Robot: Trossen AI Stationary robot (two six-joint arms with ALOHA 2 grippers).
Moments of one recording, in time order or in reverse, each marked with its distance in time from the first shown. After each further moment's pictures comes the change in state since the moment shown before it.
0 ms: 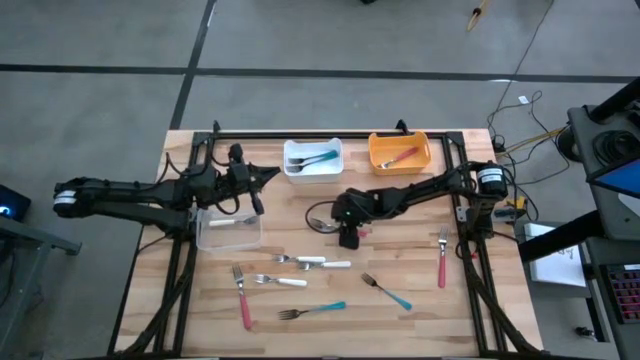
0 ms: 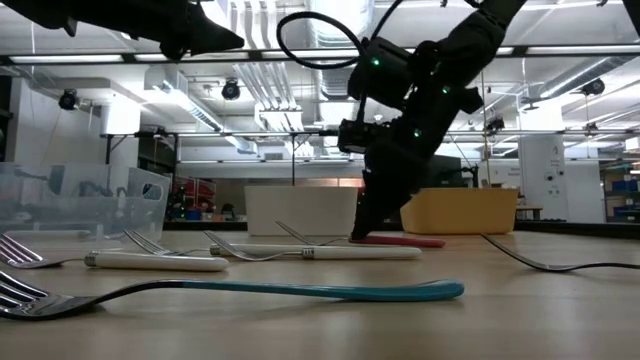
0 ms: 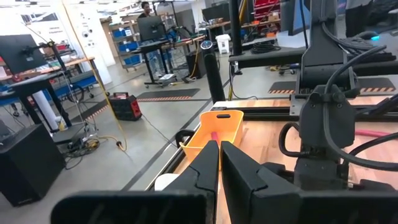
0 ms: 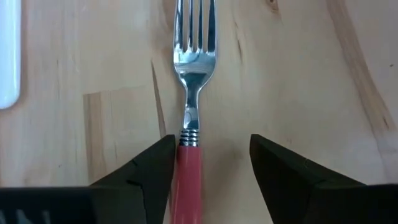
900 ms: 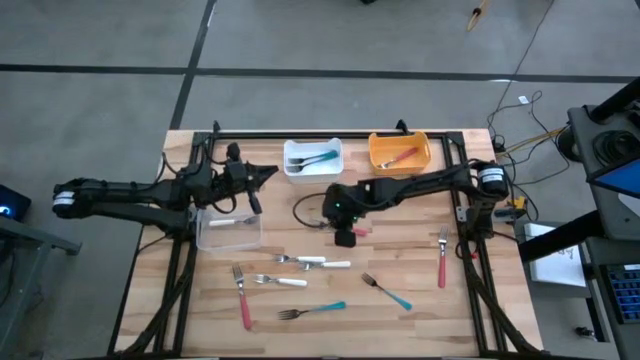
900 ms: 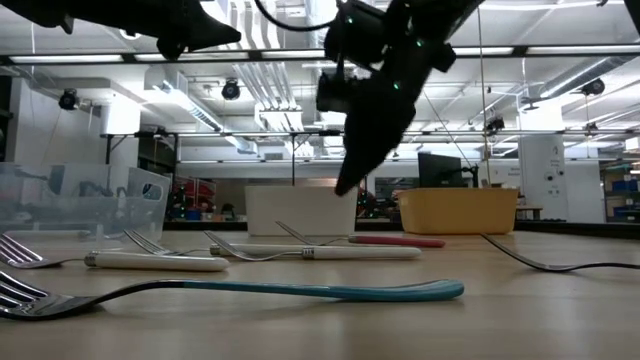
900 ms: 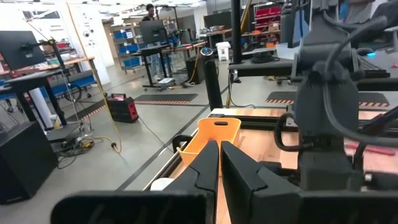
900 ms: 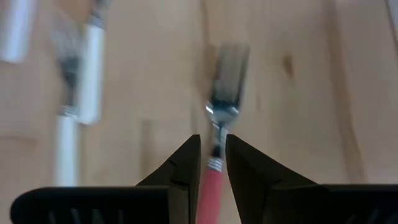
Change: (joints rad) left arm 0.000 -0.029 0.000 -0.001 0.005 -0.049; right arm 0.000 -0.008 0.242 -0.295 -0.087 -0.102
